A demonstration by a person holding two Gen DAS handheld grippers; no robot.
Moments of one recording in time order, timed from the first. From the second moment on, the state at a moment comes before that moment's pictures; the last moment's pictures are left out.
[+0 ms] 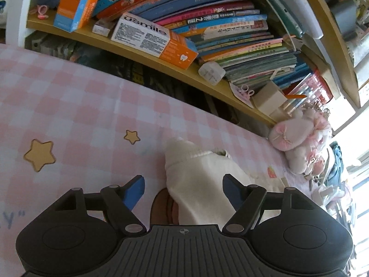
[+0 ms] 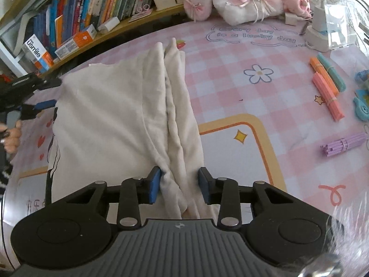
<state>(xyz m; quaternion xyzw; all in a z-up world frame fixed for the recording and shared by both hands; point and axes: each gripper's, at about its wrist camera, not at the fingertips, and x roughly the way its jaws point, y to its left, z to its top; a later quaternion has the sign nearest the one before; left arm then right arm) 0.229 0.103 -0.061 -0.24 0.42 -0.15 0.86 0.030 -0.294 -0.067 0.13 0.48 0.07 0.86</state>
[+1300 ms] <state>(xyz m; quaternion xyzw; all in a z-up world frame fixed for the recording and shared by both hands) 0.104 0.097 -0.065 -0.27 0.43 -0.14 0.85 0.033 -0.290 -0.068 0.09 0.48 0.11 0.87</state>
